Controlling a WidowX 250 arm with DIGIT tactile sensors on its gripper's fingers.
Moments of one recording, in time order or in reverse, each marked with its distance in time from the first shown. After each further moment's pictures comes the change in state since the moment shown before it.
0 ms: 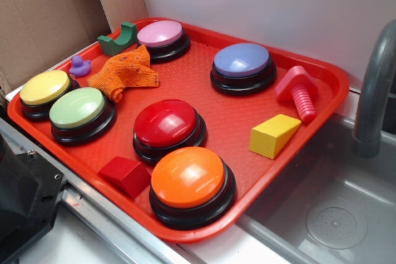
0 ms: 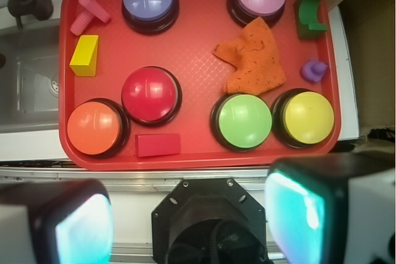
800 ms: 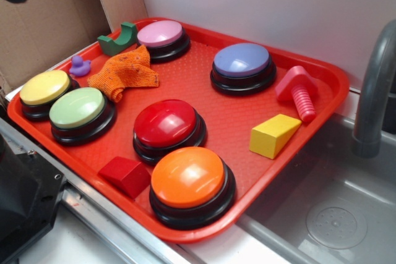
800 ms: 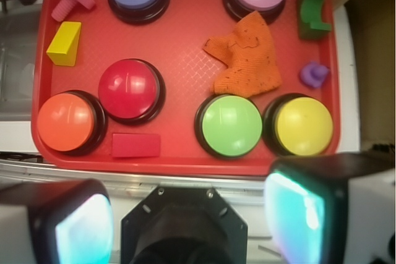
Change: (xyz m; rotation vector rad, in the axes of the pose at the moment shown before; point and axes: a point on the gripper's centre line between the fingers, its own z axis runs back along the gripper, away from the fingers) arm 0.005 0.041 -0.036 0.011 -0.043 -0.054
